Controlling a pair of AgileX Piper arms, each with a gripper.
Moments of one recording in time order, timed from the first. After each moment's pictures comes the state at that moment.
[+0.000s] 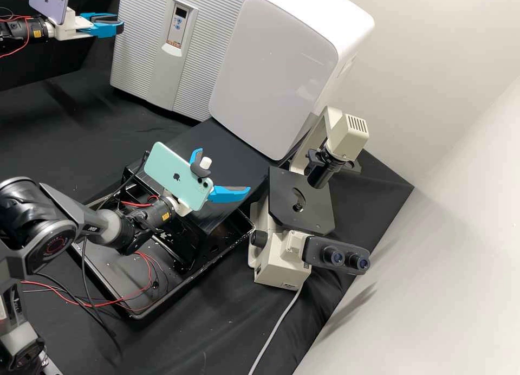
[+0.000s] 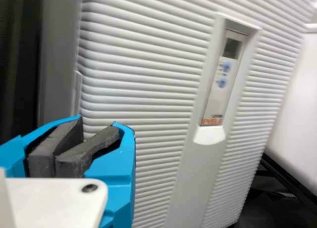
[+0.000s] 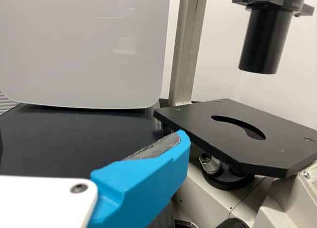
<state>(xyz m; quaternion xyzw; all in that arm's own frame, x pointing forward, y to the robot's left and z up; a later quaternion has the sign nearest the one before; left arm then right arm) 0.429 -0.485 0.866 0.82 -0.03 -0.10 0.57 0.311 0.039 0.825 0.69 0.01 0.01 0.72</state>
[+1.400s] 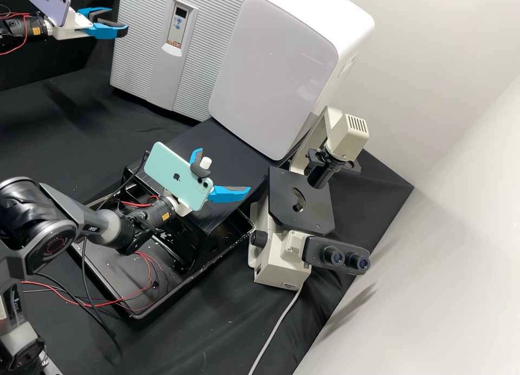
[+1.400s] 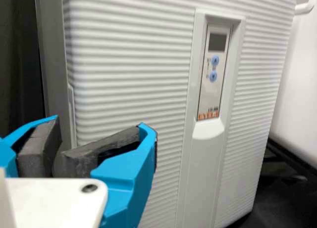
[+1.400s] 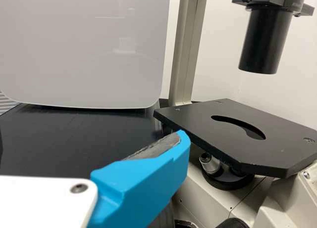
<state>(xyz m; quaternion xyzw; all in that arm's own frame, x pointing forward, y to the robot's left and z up) 0.426 -0.496 0.875 0.85 -0.03 -0.06 0.52 0.311 0.039 0.825 0.69 0.01 0.01 0.72</state>
